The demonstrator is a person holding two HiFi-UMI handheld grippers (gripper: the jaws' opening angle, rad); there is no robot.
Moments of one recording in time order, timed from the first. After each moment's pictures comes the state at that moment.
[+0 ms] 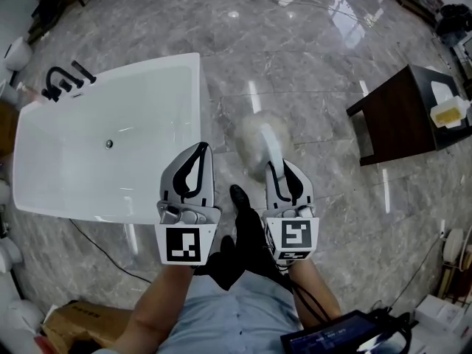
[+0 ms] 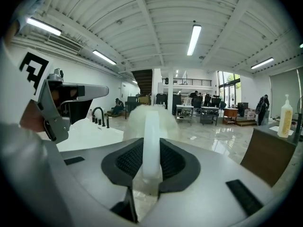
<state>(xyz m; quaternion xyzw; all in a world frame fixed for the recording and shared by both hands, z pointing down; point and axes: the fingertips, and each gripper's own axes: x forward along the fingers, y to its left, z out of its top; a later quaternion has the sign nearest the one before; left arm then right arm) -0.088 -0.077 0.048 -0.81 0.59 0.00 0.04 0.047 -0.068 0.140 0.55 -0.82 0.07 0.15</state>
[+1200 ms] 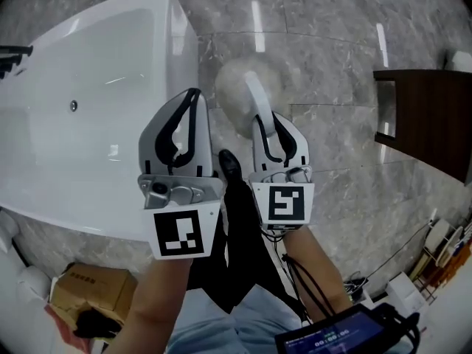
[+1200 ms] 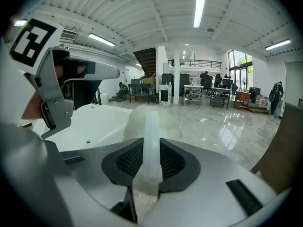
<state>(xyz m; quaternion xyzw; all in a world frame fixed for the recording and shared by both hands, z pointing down) -0.081 -0.320 0.264 -0.78 0.62 -0.08 -0.02 0.023 -0.300 0.379 0.49 -0.83 0.12 0.21</state>
